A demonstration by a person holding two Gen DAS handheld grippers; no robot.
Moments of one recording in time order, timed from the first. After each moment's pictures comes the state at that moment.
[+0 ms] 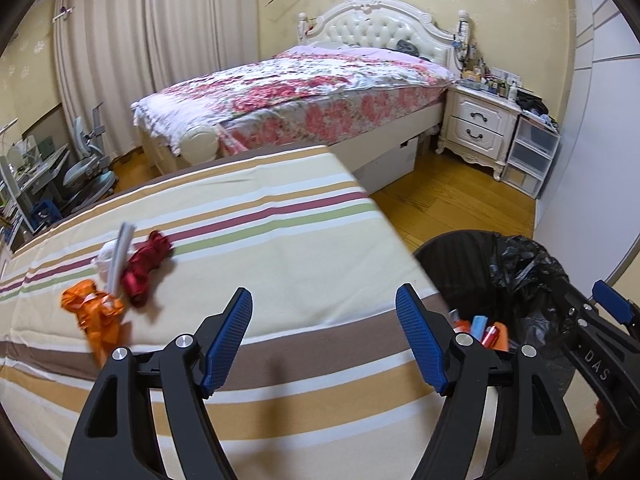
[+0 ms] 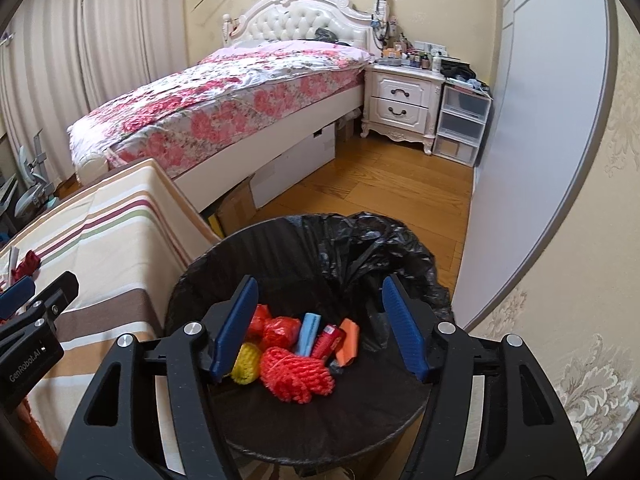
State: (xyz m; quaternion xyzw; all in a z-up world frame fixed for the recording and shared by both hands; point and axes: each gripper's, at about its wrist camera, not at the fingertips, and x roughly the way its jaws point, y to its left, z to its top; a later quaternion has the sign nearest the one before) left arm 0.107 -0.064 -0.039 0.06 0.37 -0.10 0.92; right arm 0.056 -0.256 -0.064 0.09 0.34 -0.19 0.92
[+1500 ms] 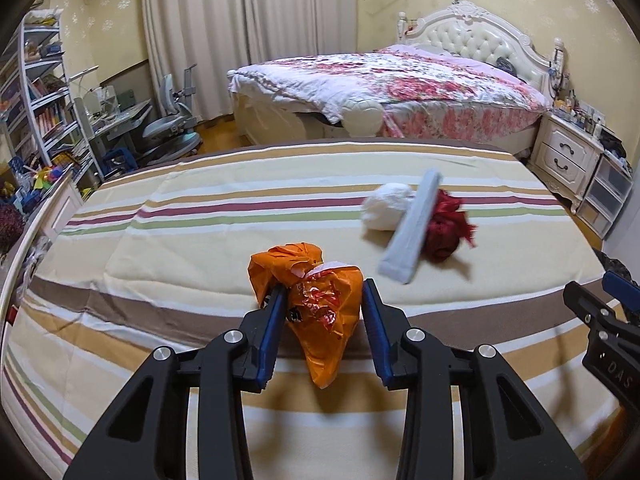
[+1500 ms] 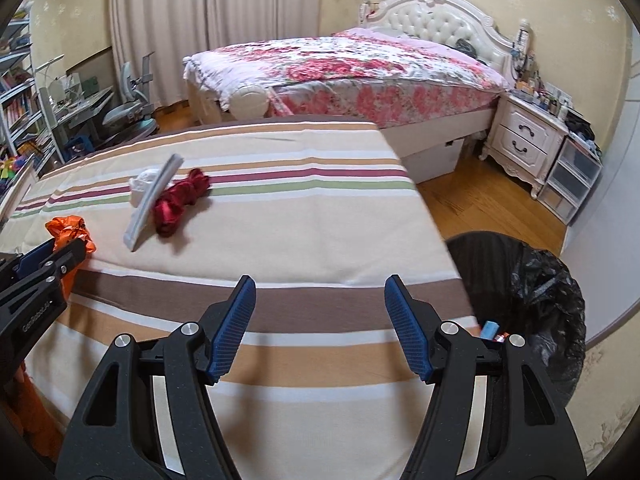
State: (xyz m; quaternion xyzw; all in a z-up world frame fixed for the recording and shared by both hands) left arm 0.098 0.135 -0.042 0.02 0.37 0.04 0.93; right arm 0.102 -0.059 -0.059 -0.01 0.38 0.01 0.92
